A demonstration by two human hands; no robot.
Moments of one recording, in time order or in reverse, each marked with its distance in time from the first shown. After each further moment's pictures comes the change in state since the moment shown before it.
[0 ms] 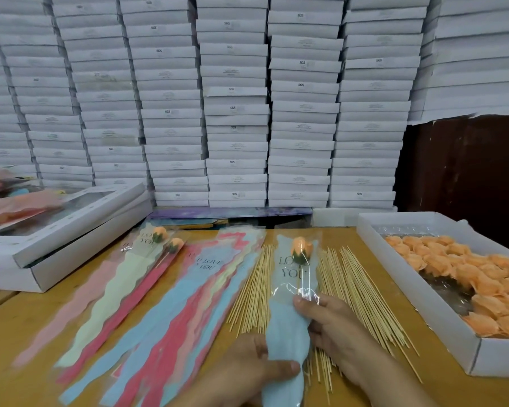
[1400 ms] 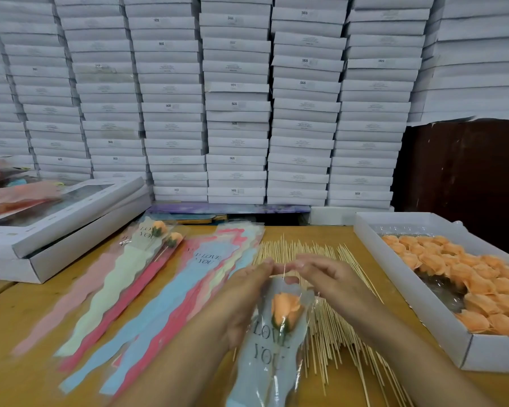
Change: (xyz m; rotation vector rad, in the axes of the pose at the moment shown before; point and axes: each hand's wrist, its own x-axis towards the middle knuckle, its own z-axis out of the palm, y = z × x) left_hand 0.017 0.060 -0.005 -0.292 0.199 0.084; right_hand -0.024 -0.064 0.014 -0.603 -0.044 -0.321
